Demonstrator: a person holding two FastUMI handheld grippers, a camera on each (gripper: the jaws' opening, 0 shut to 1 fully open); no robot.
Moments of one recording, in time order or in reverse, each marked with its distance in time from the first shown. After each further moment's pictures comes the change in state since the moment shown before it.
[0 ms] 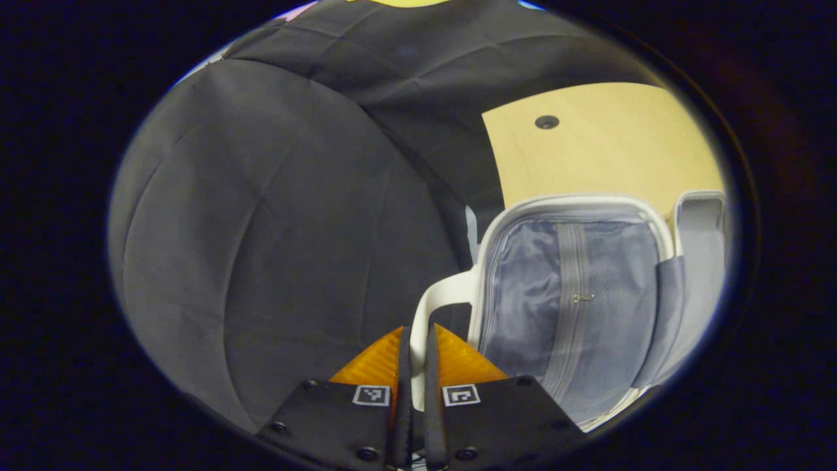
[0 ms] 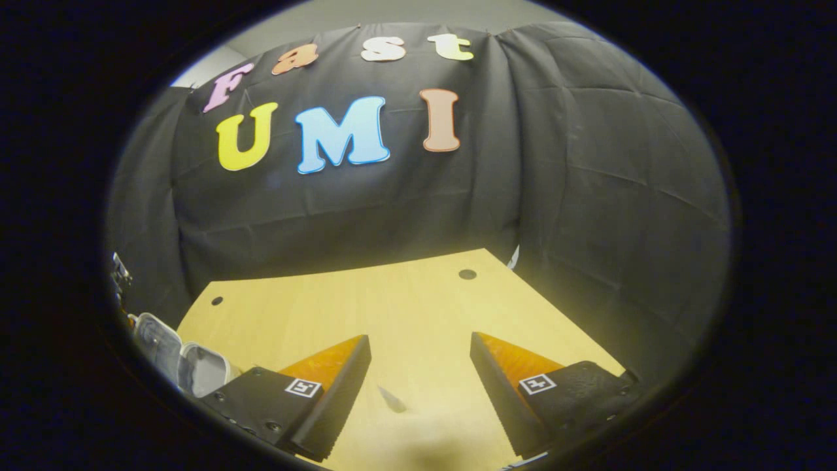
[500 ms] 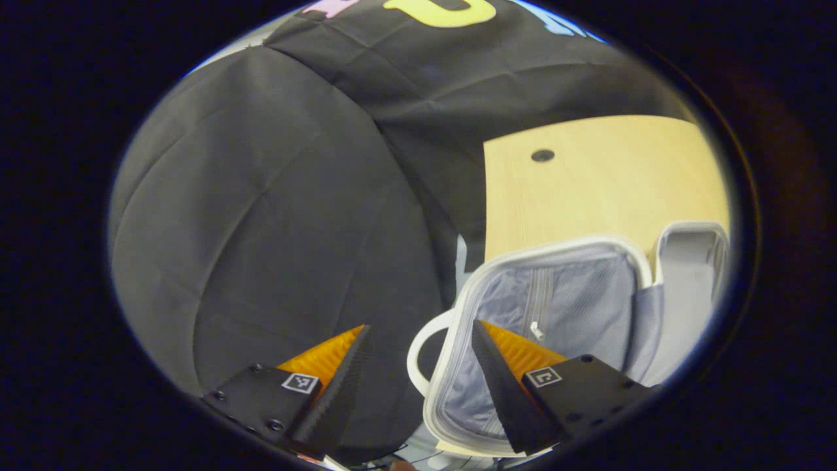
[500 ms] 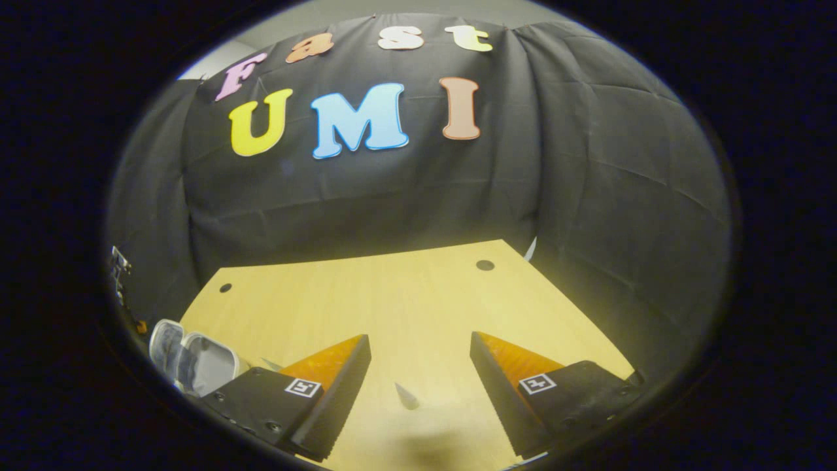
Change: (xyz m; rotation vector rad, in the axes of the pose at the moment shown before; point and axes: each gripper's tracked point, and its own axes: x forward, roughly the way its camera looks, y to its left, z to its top) left arm -0.053 -0.033 0.041 -0.178 -0.220 -0.005; right arm 0.008 0.031 -0.017 -0.063 0.051 0.081
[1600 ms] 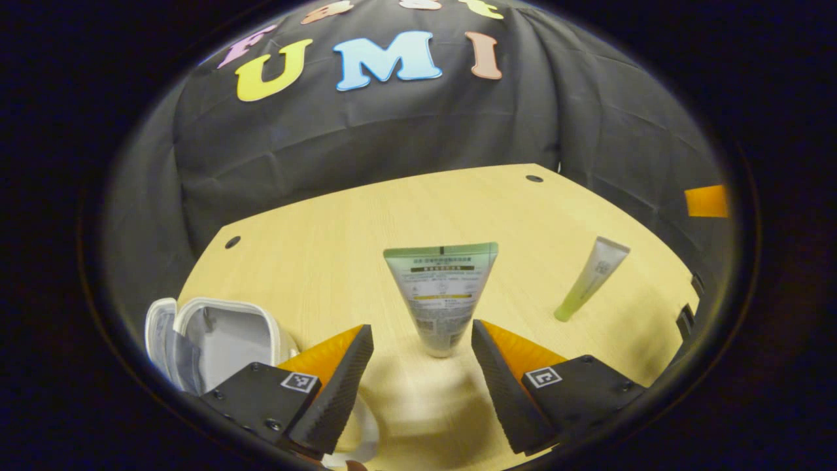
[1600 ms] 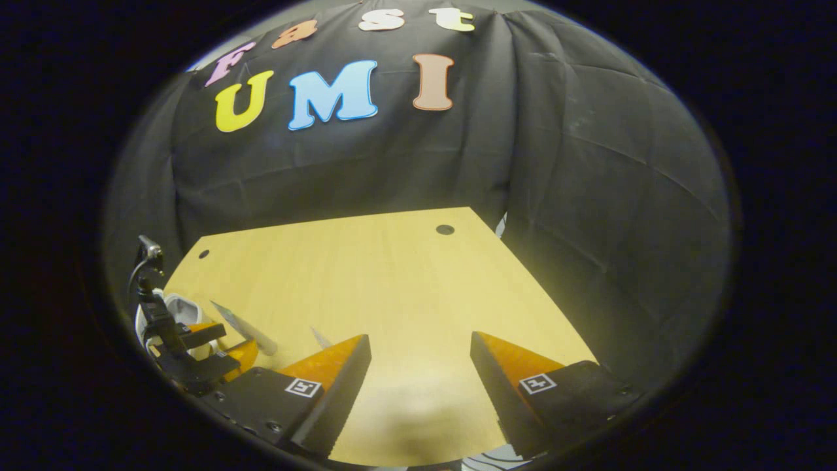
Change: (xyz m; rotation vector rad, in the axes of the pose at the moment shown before) left arm -0.241 -0.554 0.054 -0.047 -0.277 -0.732; right arm -0.030 -0.111 -0.055 -0.027 0.145 -0.080
